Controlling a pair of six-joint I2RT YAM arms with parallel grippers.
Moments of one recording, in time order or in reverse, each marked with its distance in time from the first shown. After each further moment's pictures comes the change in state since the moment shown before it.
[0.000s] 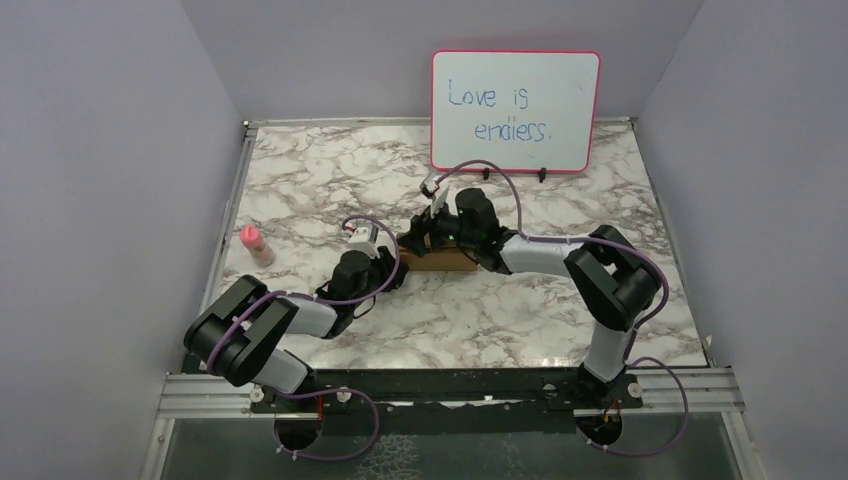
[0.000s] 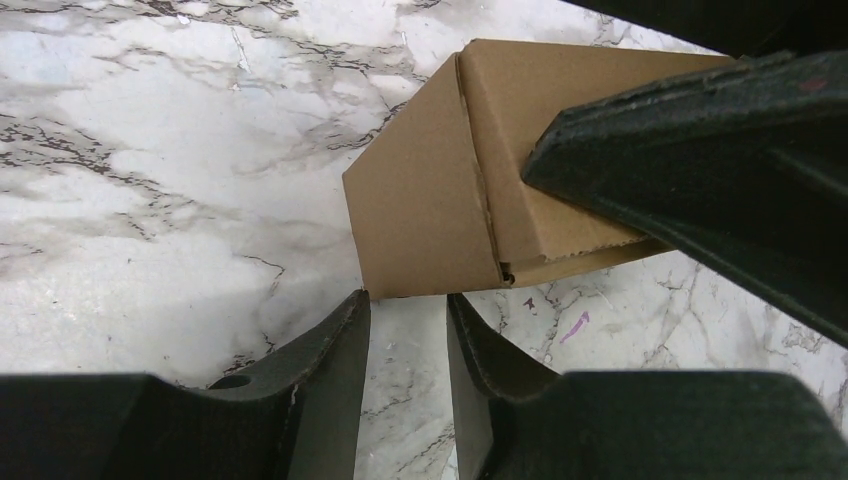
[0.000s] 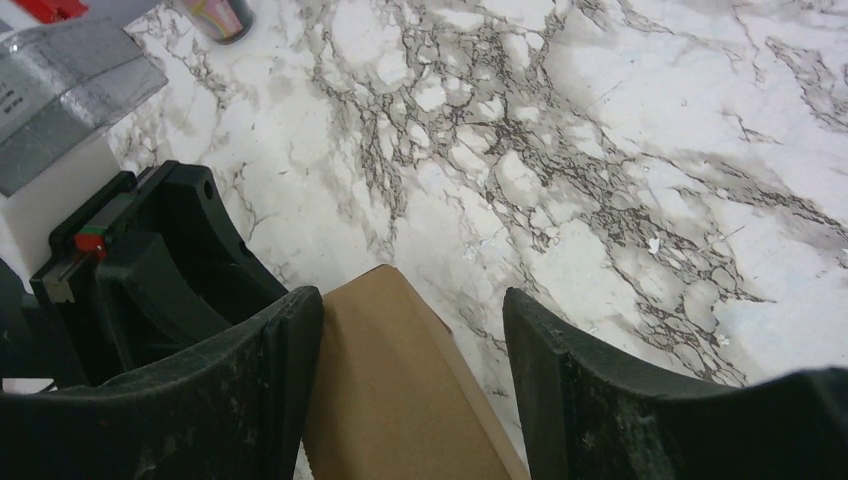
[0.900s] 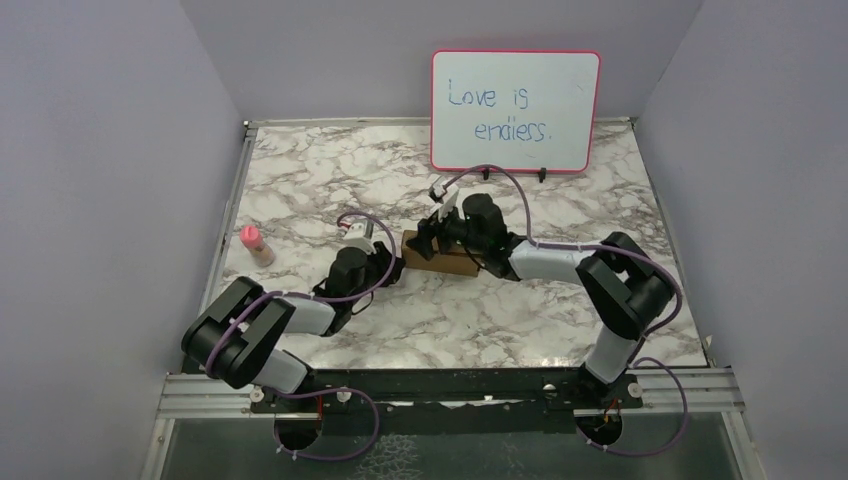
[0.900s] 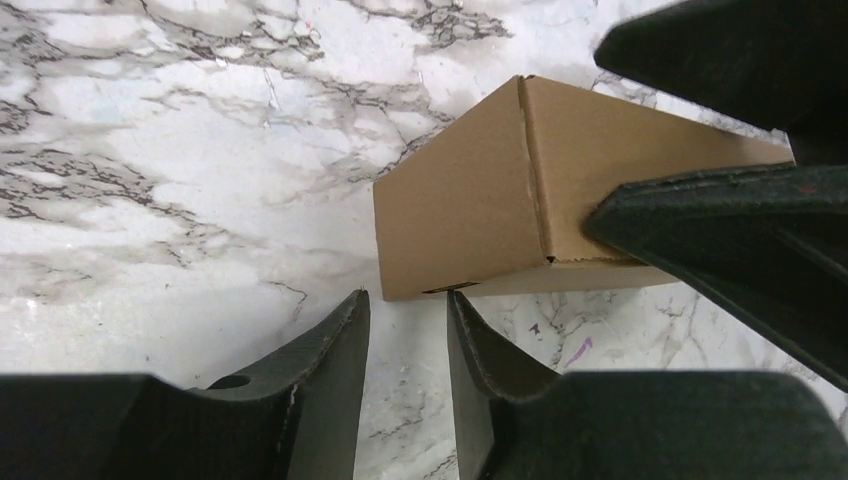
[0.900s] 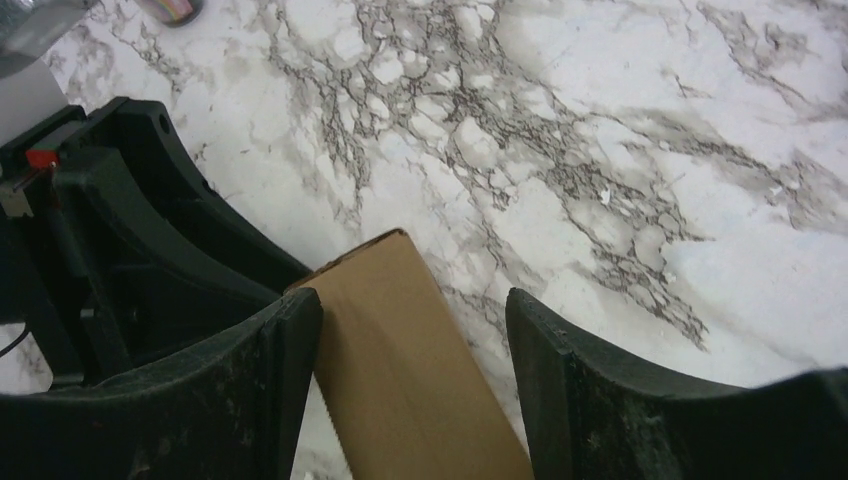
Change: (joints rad) left arm 0.031 -0.006 0.013 -0.007 -0.005 0.000; right arm -0.002 -0.050 -0.100 0.078 0.072 -0.039
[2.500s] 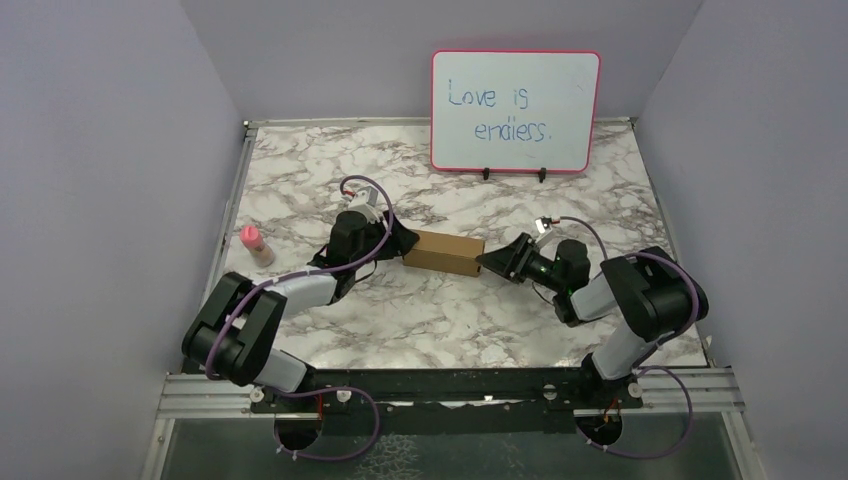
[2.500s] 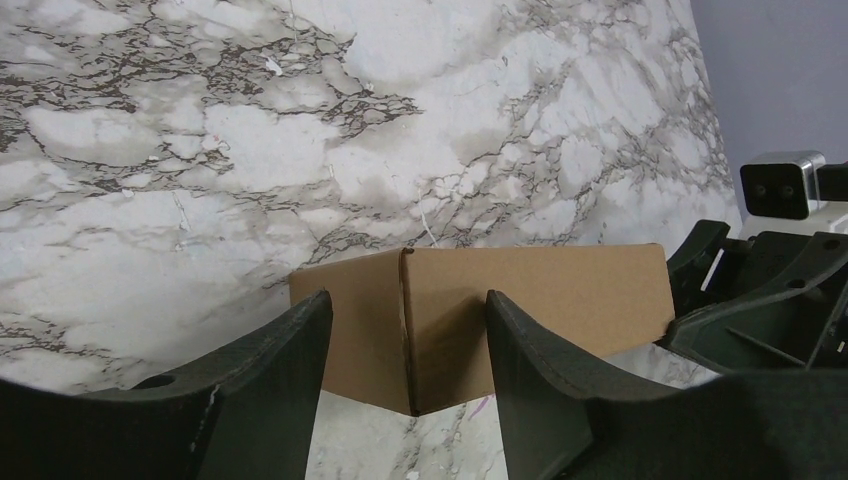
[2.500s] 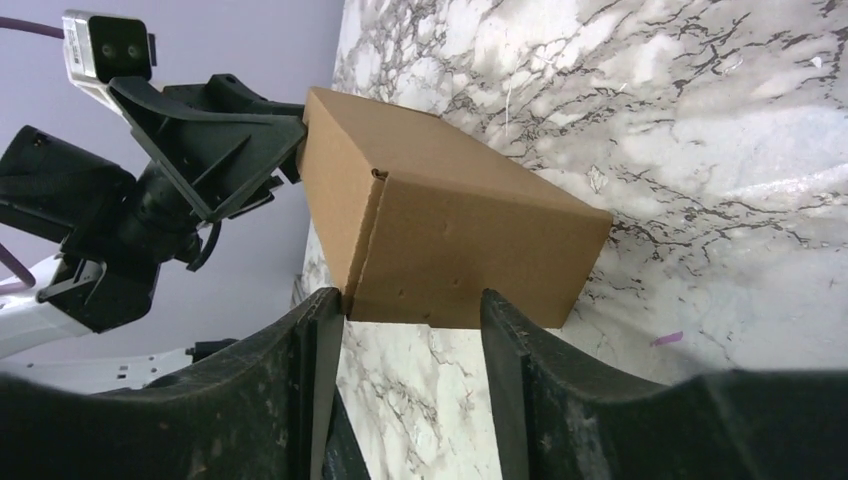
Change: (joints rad) left arm 0.097 -0.007 0.259 -0.262 0.212 -0.043; right arm -0.452 -0.142 -0.659 0.591 -0.352 0.925
